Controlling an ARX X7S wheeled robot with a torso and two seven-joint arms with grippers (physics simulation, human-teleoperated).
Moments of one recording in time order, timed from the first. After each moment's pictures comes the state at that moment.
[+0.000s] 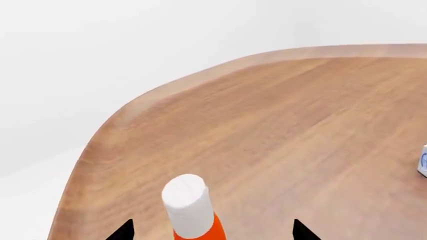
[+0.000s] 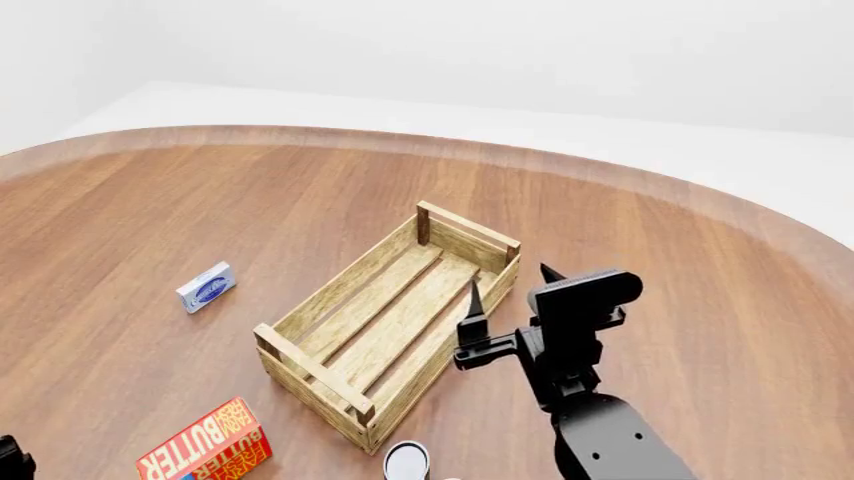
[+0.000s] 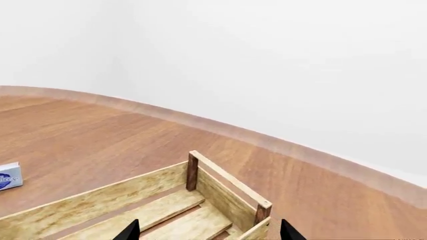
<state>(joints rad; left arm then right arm) 0.11 -0.38 -0.57 0.07 -0.25 -0.36 -0.27 0.38 0.25 -0.36 -0.11 0.25 0.38 0.14</state>
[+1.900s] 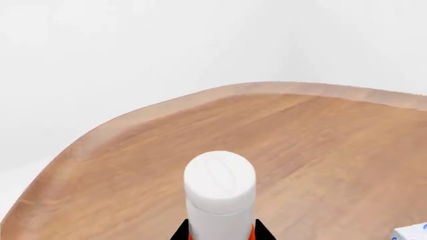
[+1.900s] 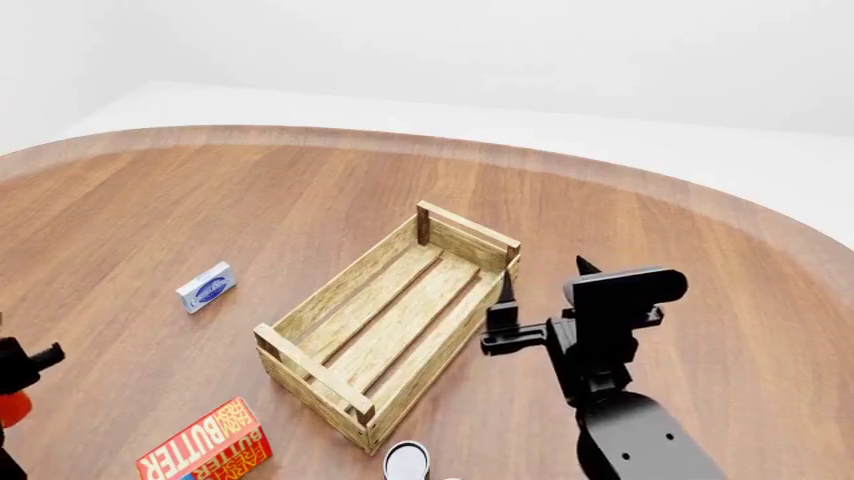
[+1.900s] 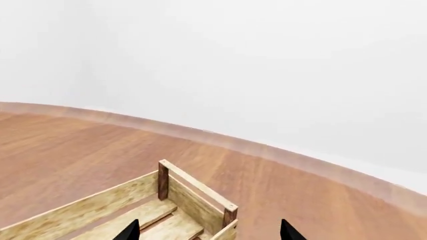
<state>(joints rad) -0.32 -0.45 -0.42 -0.24 -0.20 -0.35 -0.27 0.36 0.30 -0.31 -0.19 0.31 0.43 0.23</state>
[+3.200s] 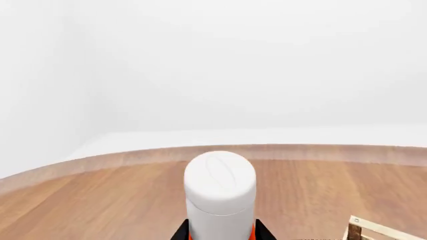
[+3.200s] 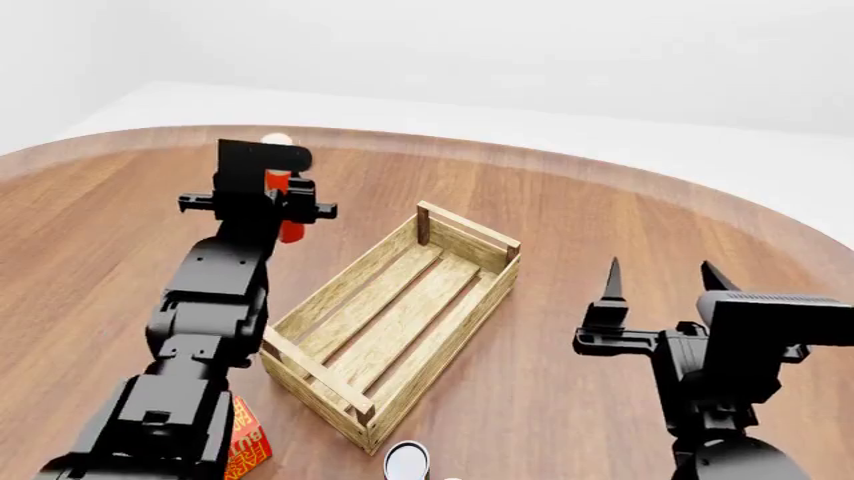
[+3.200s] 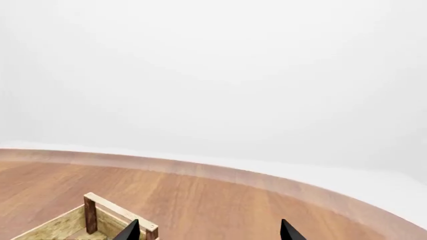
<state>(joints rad) -1.09 -0.12 0.17 -1.05 -0.07 -0.03 -0.03 0.17 0.43 -0.06 -0.53 0.42 0.52 0.37</state>
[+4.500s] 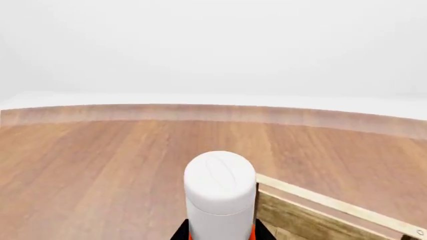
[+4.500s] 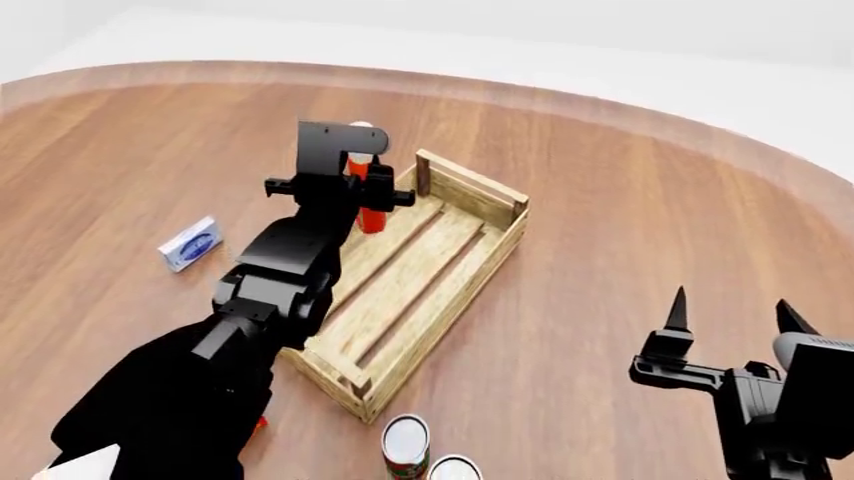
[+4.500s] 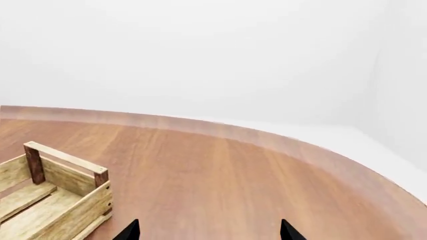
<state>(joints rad) -1.27 0.00 1.15 -1.31 -1.07 0.17 -0.11 -0.01 0.48 0.10 -0.63 0.47 0.50 0.44</state>
